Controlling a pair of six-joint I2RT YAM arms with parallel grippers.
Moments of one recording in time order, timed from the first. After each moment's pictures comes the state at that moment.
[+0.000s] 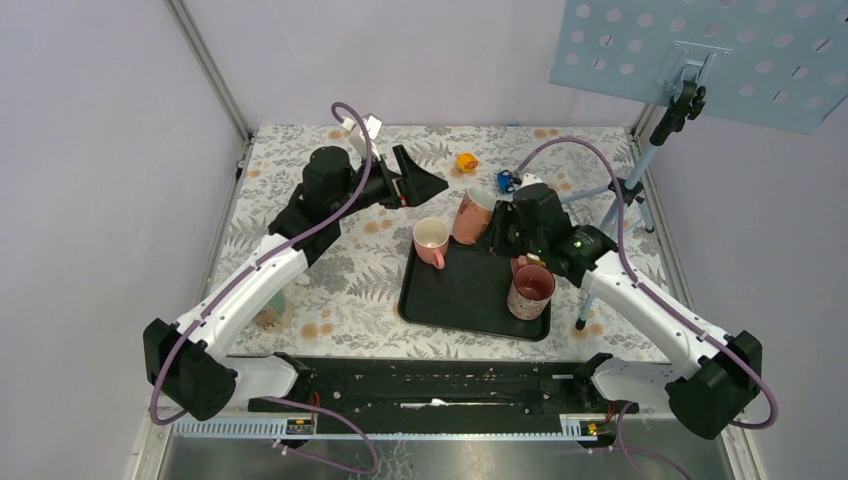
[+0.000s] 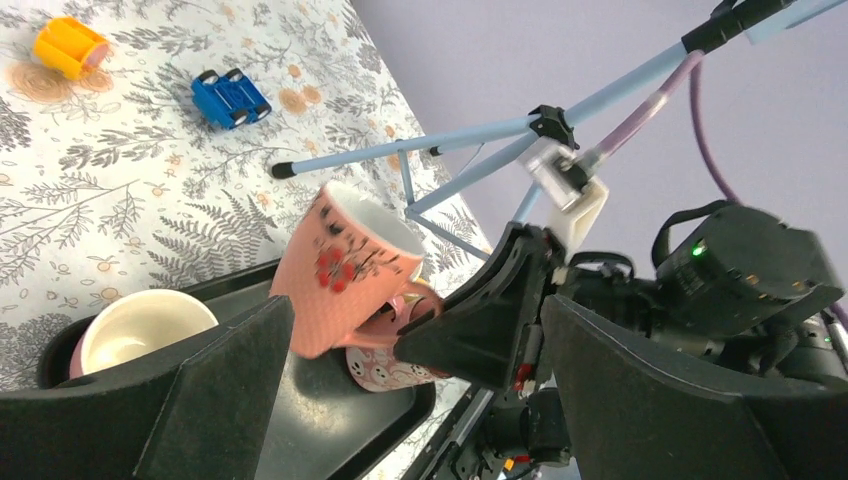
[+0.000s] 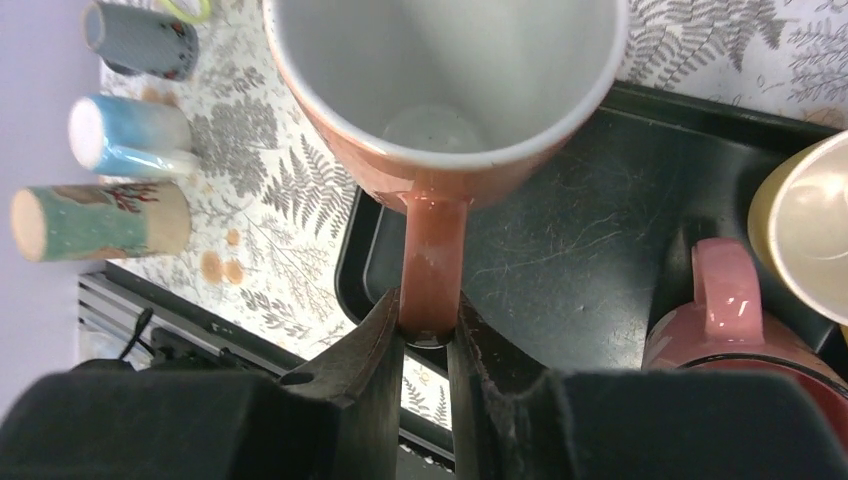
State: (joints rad) left arm -0.54 1.26 1.16 -0.04 0.40 -0.72; right arm 0.61 1.17 1.04 -0.54 -0.02 0.65
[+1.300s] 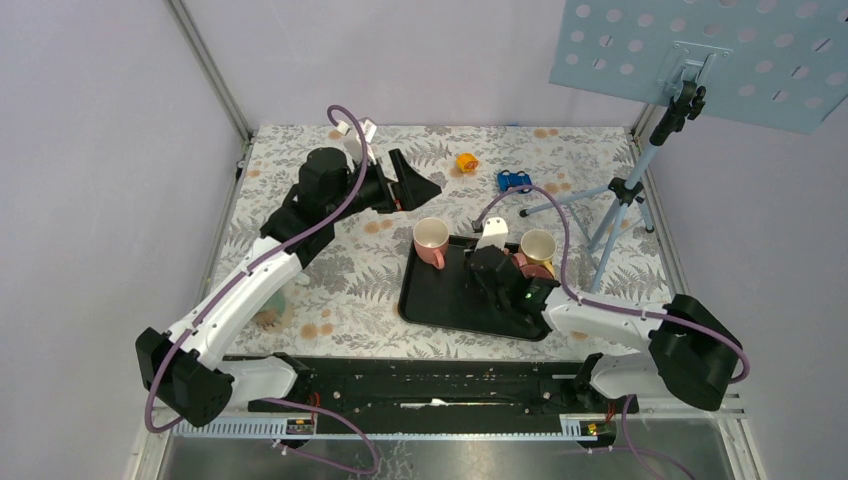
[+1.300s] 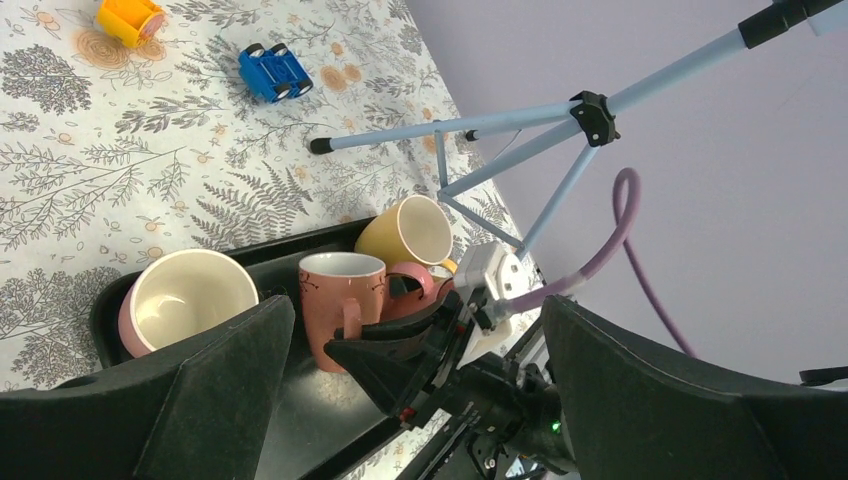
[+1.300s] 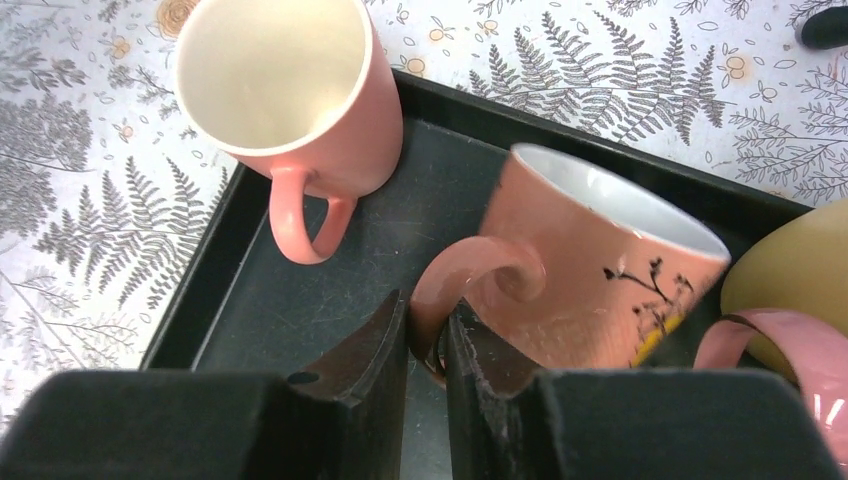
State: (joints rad) left arm -0.54 1.22 1.19 -0.19 0.34 -0.68; right arm 0.91 1.29 0.65 0.04 0.48 0.49
